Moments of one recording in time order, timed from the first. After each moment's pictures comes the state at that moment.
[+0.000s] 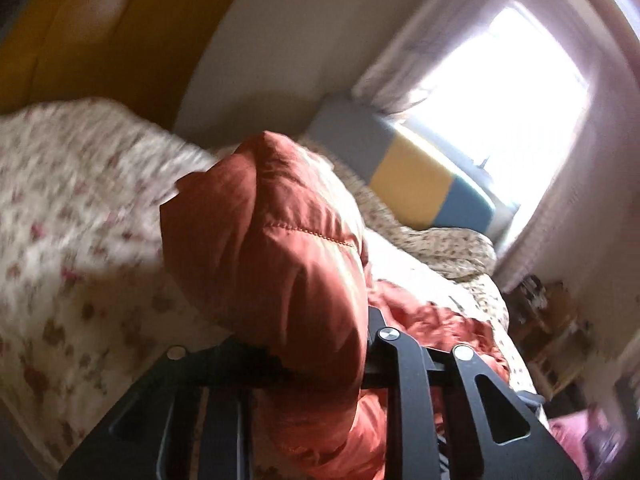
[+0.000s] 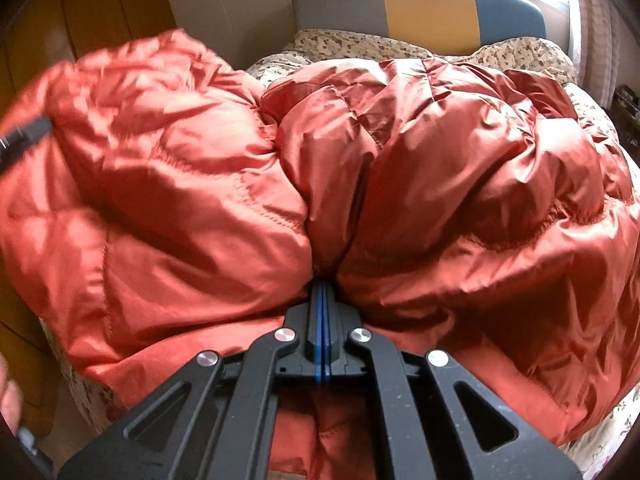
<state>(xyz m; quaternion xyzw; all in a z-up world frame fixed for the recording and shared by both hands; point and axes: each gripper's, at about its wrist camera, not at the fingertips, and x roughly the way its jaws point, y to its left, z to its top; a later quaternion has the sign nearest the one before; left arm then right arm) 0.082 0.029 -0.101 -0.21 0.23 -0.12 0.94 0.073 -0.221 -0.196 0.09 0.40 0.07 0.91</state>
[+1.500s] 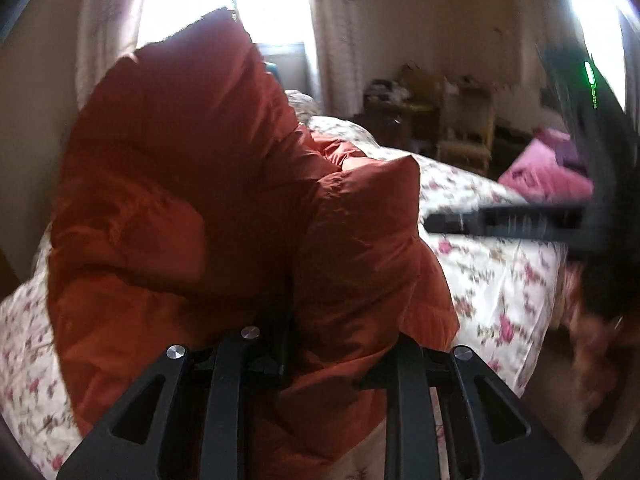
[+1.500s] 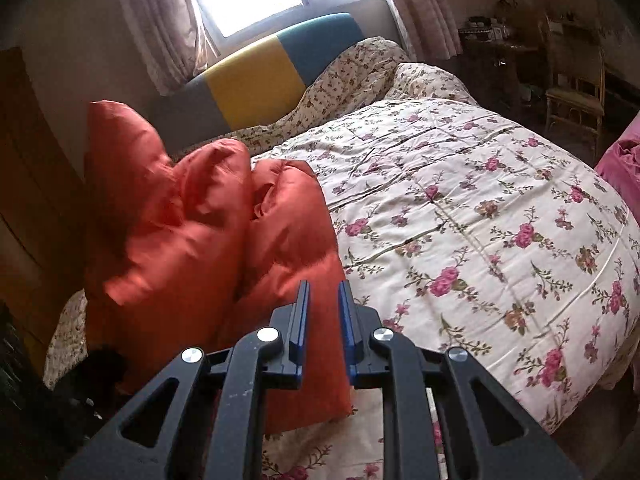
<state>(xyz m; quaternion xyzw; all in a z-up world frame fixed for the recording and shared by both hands) 0.037 -0.245 -0.161 0.17 0.23 -0.41 0.86 -0.077 -0.448 -0.140 0.28 0.28 -0.10 0.91</state>
